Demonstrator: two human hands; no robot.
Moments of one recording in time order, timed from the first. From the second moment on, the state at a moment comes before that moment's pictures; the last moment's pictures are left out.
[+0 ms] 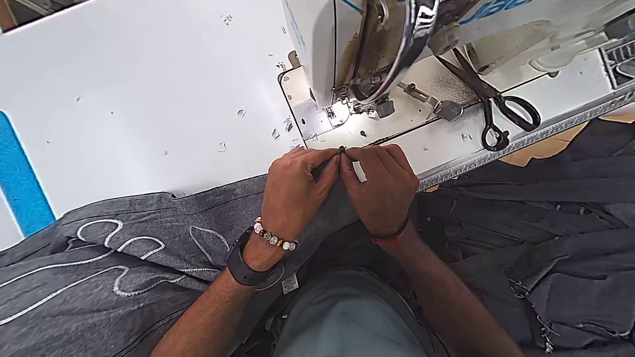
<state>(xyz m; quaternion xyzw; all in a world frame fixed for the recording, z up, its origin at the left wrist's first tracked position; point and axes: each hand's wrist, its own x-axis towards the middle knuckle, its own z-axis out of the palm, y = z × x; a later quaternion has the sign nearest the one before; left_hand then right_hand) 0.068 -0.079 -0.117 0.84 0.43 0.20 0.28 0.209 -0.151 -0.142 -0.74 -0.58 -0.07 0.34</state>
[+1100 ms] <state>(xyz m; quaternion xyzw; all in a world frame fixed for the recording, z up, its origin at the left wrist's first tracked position) 0.047 -0.034 -0.154 0.95 0.27 0.16 0.08 0.209 -0.139 -0.153 -0.75 -0.64 -0.03 0.17</state>
